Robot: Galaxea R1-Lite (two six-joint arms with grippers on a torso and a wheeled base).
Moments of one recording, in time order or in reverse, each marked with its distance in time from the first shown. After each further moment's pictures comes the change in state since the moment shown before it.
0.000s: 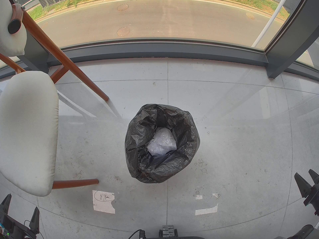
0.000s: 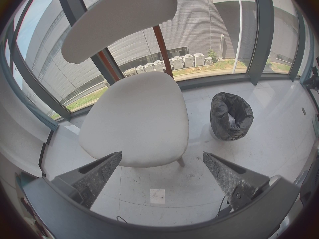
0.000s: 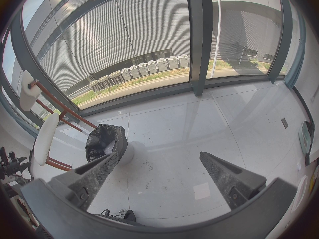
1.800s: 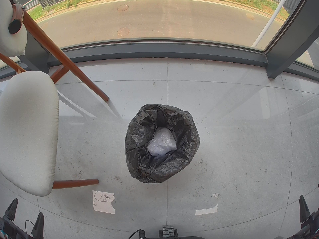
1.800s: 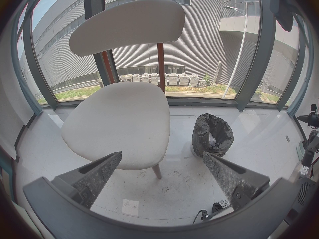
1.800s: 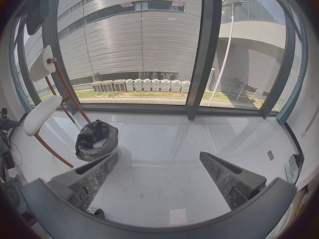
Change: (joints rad) left arm 0.022 -0.106 0.044 -0.031 -0.191 -0.171; right arm -0.056 -0.517 0.035 0.308 -0.010 -0.244
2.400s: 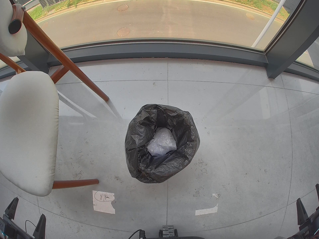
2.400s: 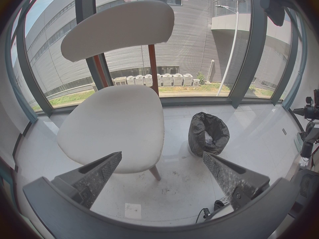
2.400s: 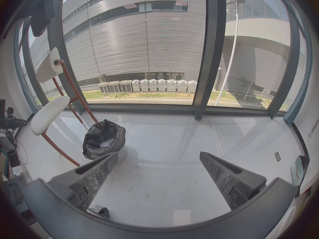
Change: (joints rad) left arm 0.000 0.001 0.000 -0.022 -0.051 0.064; right arm 0.004 0.000 0.011 -0.013 0.052 -0.007
